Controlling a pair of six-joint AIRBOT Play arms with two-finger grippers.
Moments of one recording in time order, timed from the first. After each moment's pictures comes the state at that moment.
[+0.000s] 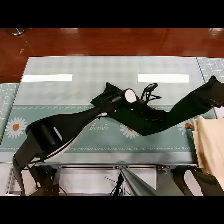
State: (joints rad) left arm -0.87 -1.98 1.69 0.52 -0.90 -1.43; right arm -0.30 -0.70 1.08 -0.94 1.44 1.48
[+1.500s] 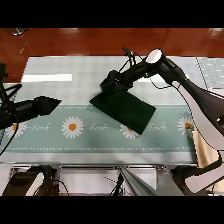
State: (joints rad) left arm 0.03 -0.56 0.68 0.85 -1.03 -1.40; right arm 0.36 -1.76 1.61 -0.71 1.18 1.49
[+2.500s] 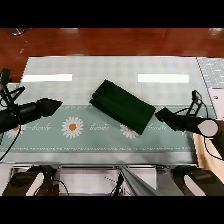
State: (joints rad) left arm 0.03 -0.55 0.62 0.83 -0.98 -1.41; right arm 0.11 -0.76 0.44 -1.18 0.75 1.95
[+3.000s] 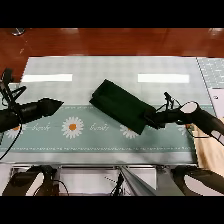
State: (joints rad) left arm 0.03 -0.57 0.62 0.83 -0.98 -1.41; right arm 0.11 -1.25 0.59 -0.72 0.86 1.49
